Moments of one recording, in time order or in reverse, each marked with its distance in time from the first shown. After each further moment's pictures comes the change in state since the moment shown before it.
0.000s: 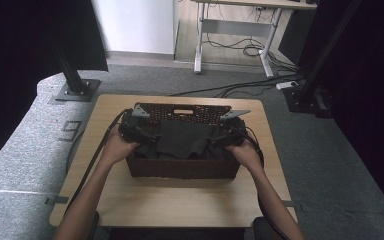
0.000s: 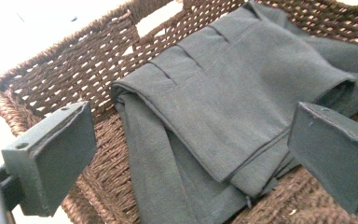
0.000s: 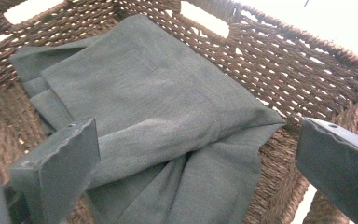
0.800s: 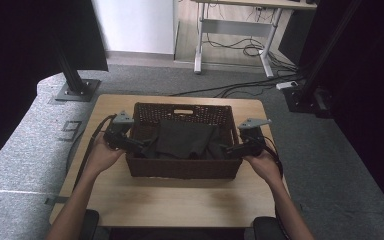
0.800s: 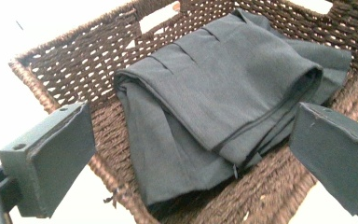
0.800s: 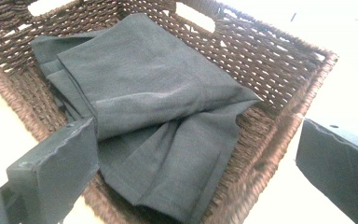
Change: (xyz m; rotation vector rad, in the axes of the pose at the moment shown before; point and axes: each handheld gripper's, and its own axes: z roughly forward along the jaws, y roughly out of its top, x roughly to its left) left arm 0.002 -0.031 -0.036 -0.060 -0.021 -0.021; right arm -0.002 -0.030 -0.054 -0.053 -0.022 -0.026
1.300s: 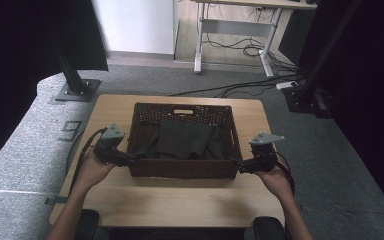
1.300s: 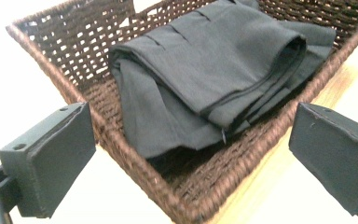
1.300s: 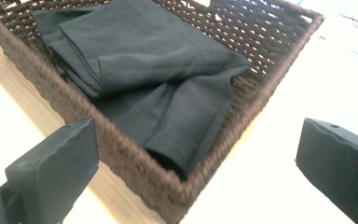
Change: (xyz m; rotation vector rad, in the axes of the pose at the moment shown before) left arm -0.010 -0.041 -0.018 -0.027 -0.008 -0.009; right arm 0.003 -0.044 -0.027 -0.007 -0.022 0.003
